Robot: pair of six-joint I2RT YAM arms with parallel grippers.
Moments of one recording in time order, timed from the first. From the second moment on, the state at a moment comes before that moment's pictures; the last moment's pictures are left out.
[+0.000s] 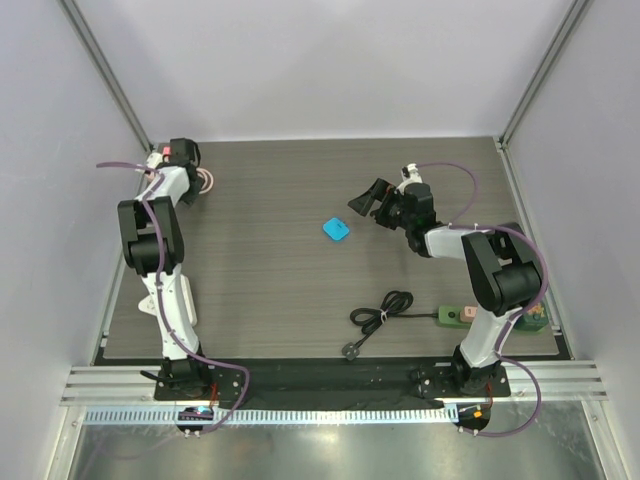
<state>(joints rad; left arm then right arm) 0.11 2.23 1.75 -0.51 -0.39 -0.96 0.29 1.80 0.86 0.57 -0.28 0.73</state>
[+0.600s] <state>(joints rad) 0.13 2.26 1.74 -0.41 -0.32 -1.03 0.29 1.81 0.87 0.57 -0.29 0.73</state>
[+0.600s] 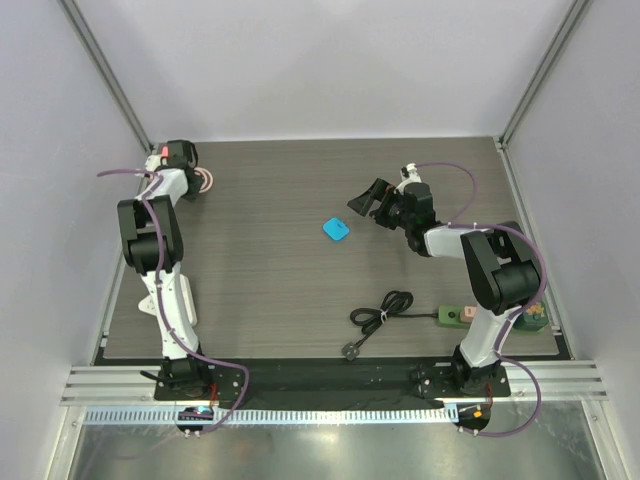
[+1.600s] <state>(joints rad) 0.14 1.61 0.91 -0.45 -0.14 -1.04 0.38 1.87 0.99 0.46 -0.30 0.68</state>
